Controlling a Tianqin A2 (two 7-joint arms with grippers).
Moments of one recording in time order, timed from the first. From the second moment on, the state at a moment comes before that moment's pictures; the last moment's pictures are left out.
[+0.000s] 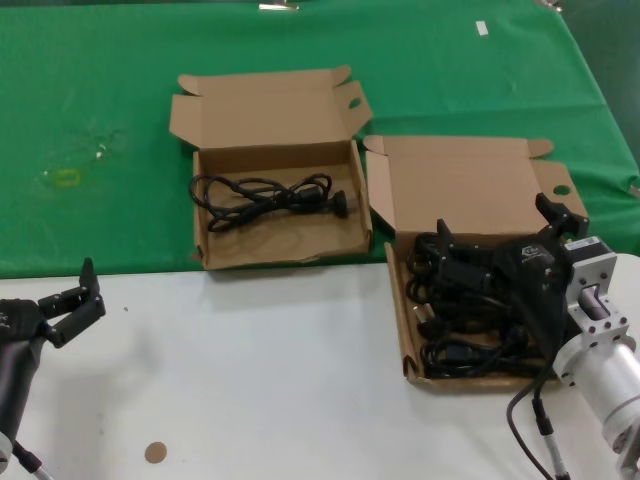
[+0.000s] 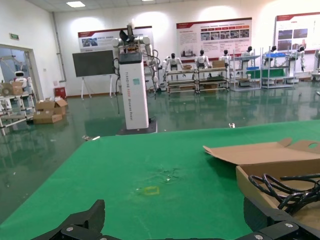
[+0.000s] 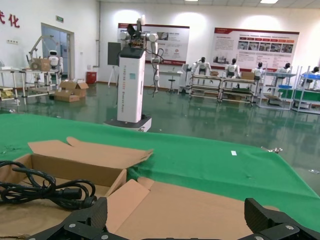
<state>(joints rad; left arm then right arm) 0.00 -0.30 1.60 -1.60 -1.80 0.00 0.00 0.04 0.30 -1.62 1.57 1.78 -0.03 -0.01</state>
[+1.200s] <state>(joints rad) 0.00 -0.30 1.60 -1.60 -1.80 0.00 0.00 0.04 0.30 -1.62 1.57 1.78 -0.03 -0.01</state>
